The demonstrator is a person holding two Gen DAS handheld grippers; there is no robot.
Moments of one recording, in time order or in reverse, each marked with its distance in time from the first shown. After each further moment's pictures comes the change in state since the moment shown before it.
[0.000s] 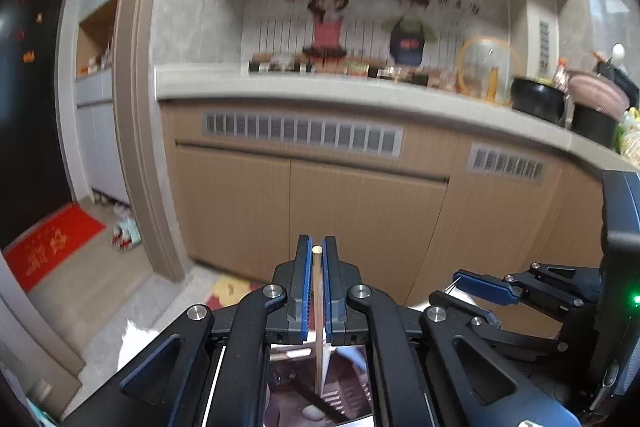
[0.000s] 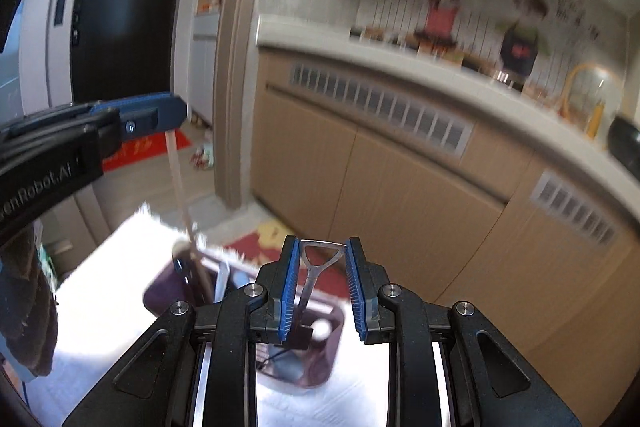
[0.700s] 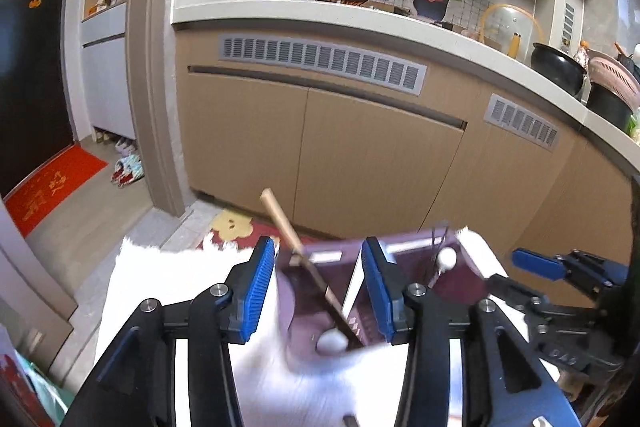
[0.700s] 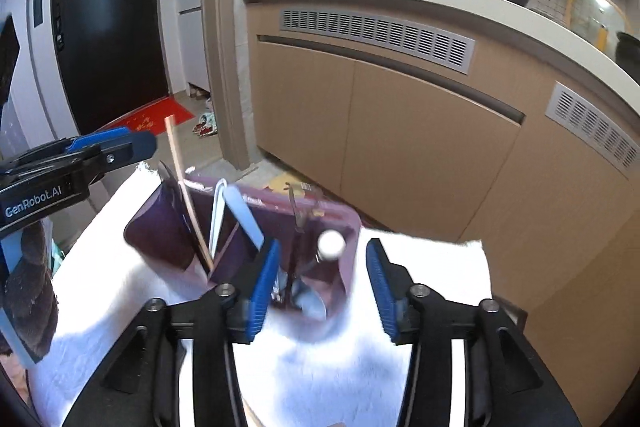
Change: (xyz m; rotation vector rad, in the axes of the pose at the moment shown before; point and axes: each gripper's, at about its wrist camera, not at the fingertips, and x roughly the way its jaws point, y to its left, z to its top) left arm 0.000 0.030 -0.072 -0.083 0.179 0.005; right arm 0.006 -0.015 -0.072 0.110 0.124 0.044
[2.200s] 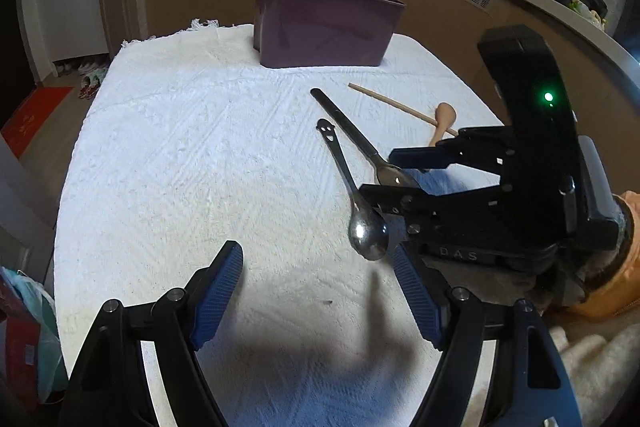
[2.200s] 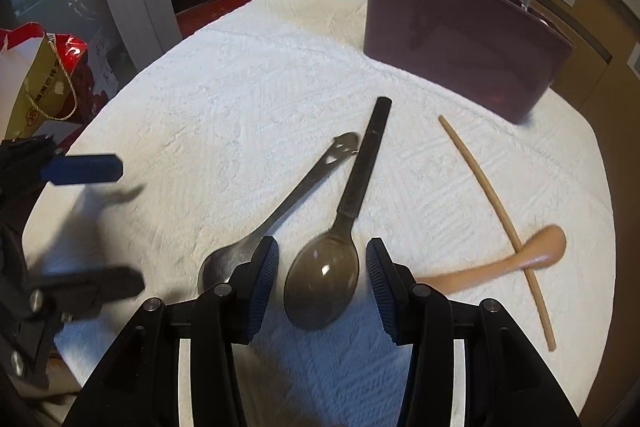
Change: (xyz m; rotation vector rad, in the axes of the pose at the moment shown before) left arm -0.119 0.006 -0.219 0.105 0.356 -0.166; right arm -0.022 0.156 -0.166 -0.213 0.296 0.184
